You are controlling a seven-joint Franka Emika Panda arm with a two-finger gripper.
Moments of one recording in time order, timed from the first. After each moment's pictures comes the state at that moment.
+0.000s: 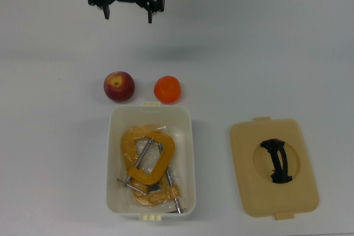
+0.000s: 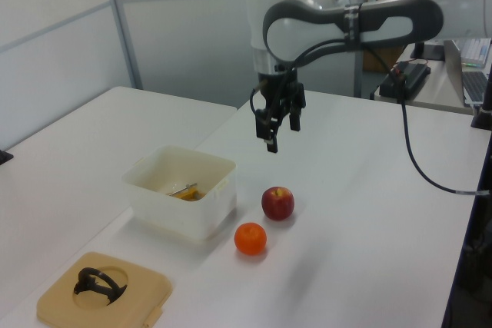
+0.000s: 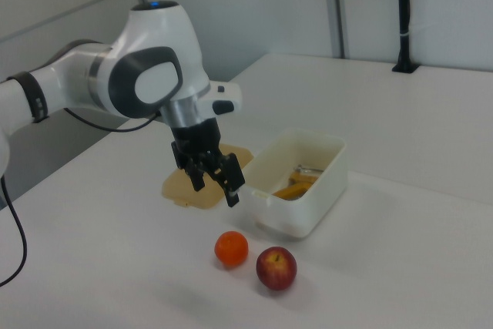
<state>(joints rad) -0.08 0.06 0.07 -1.68 -0.04 1.71 0.07</state>
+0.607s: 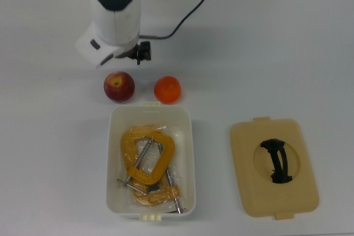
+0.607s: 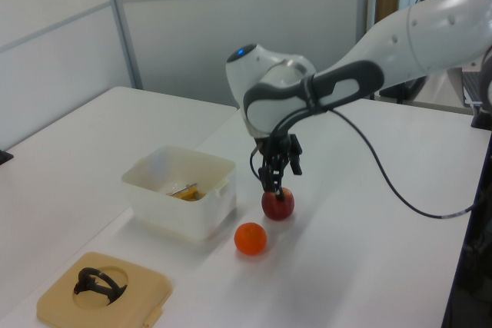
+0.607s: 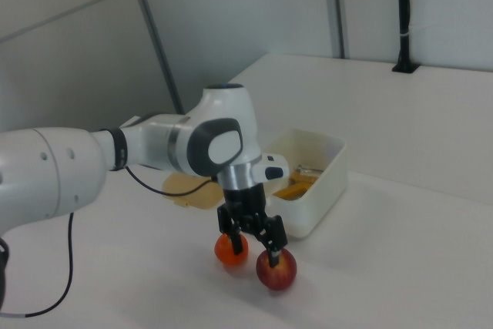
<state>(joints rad) -0.09 0.33 0.07 -1.70 -0.17 1.82 0.03</state>
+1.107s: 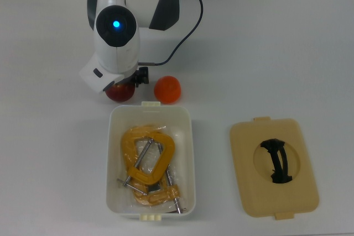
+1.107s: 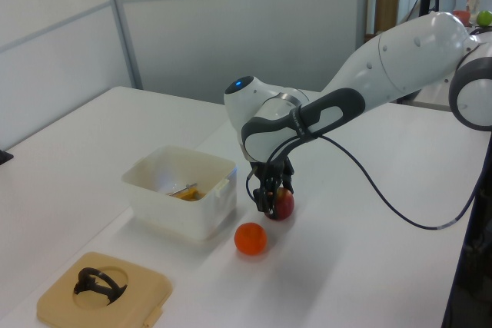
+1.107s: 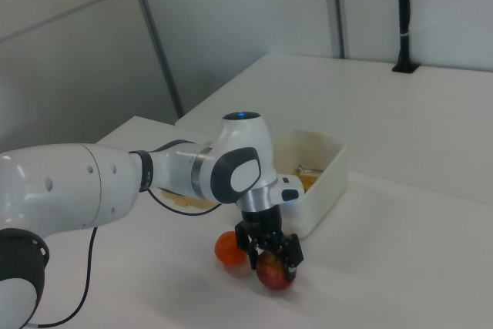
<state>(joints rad) -0.10 0.44 0.07 -1.70 -0.18 1.97 0.03</state>
